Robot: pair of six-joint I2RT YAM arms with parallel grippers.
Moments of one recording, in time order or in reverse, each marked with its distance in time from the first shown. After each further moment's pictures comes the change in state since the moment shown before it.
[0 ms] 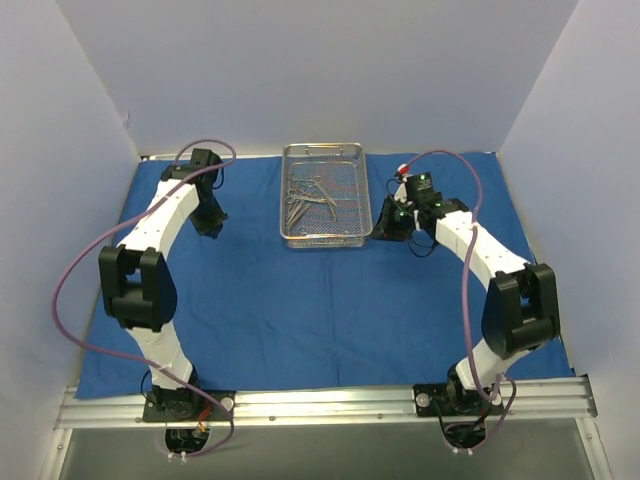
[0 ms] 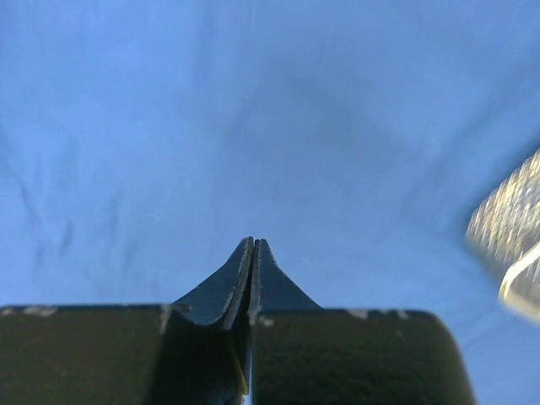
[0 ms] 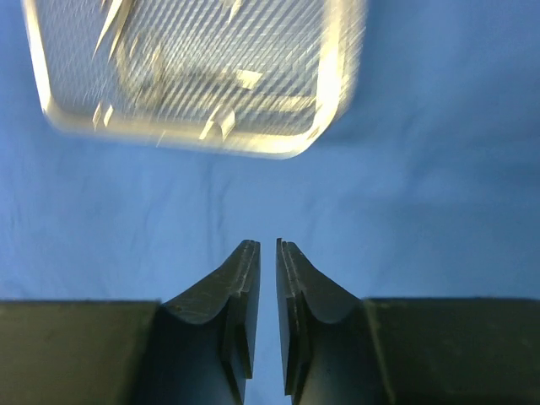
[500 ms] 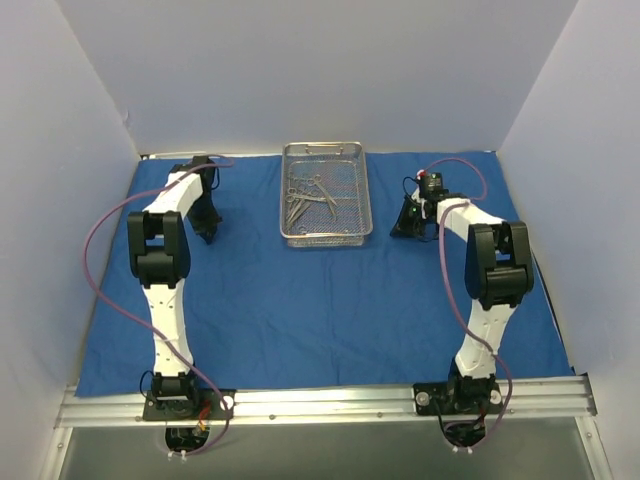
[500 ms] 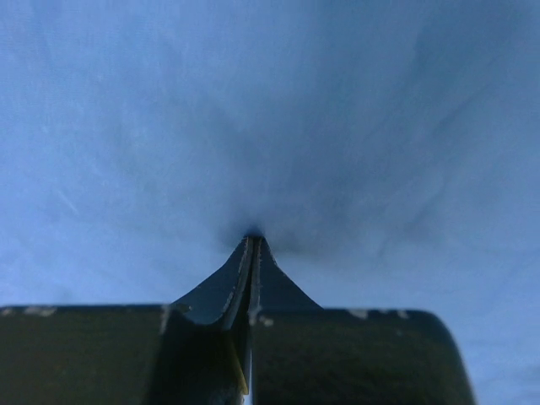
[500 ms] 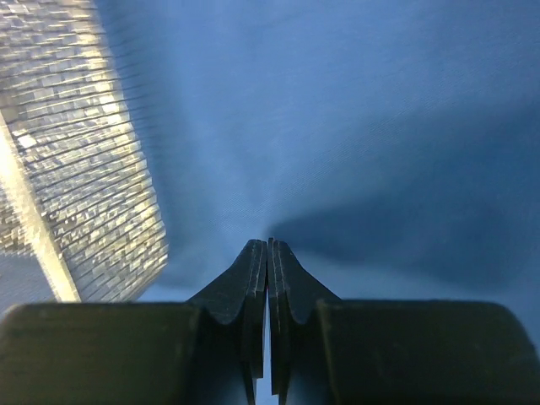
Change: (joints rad) left arm 0.119 0.491 0.309 0.004 -0.008 0.151; right arm -0.195 0.370 0.121 0.132 0.036 -0.014
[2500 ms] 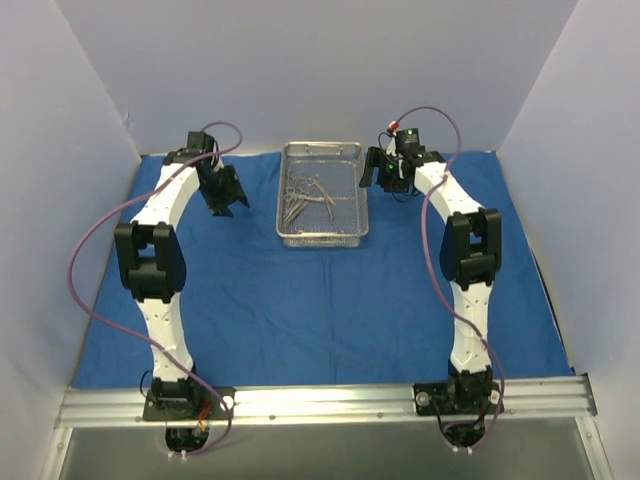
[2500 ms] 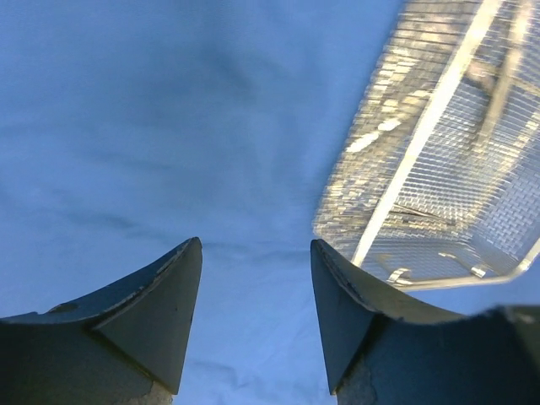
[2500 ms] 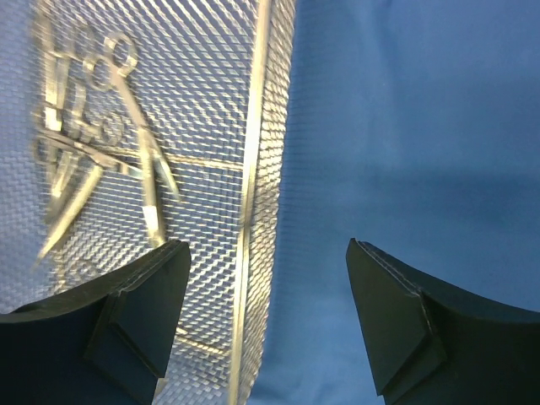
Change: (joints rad) left arm -0.040 -0.184 0.009 0.140 0.455 0.031; right arm 0.095 0.274 0.636 -0.167 0.050 -0.119
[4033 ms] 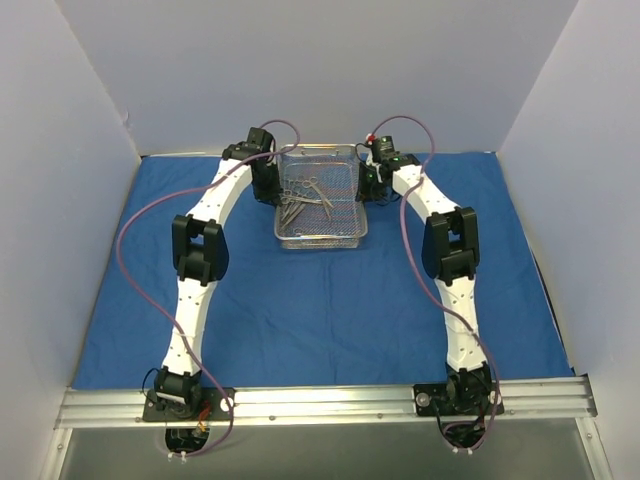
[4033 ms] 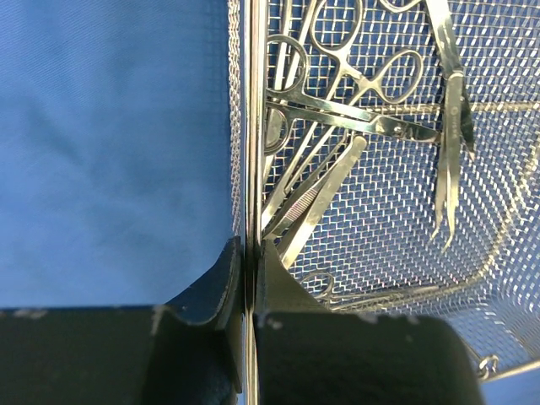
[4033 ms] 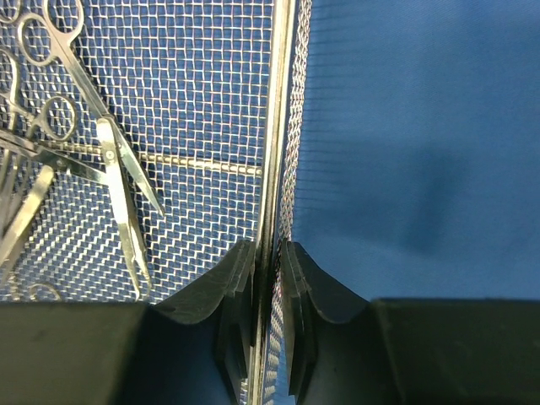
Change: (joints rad) left arm -0.214 0.417 0.550 -0.077 -0.076 0.065; right arm 0.072 0.174 0.167 -0.109 0.055 -0.010
